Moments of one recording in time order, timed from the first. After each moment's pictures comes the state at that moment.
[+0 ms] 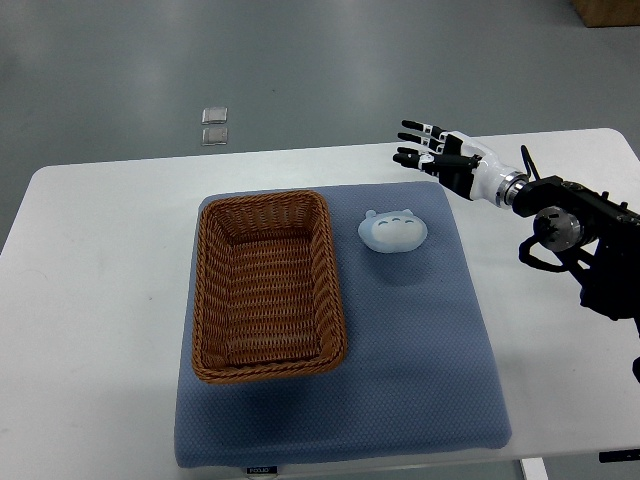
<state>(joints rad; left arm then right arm) 0.04 0.00 -0.12 -0.13 0.06 -0.05 0.03 0.85 -0.21 0.63 0.53 -0.32 0.38 0.13</state>
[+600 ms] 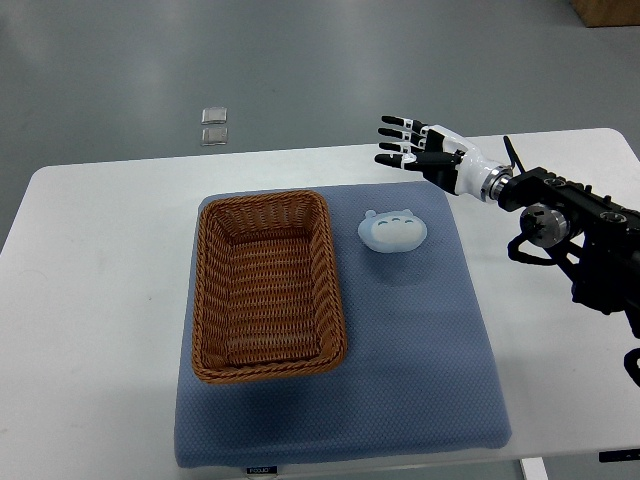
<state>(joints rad) 0.04 0.00 -0.12 -0.12 0.06 -0.04 0.03 0.89 -0.19 0.61 0.55 -0.48 0.39 0.18</state>
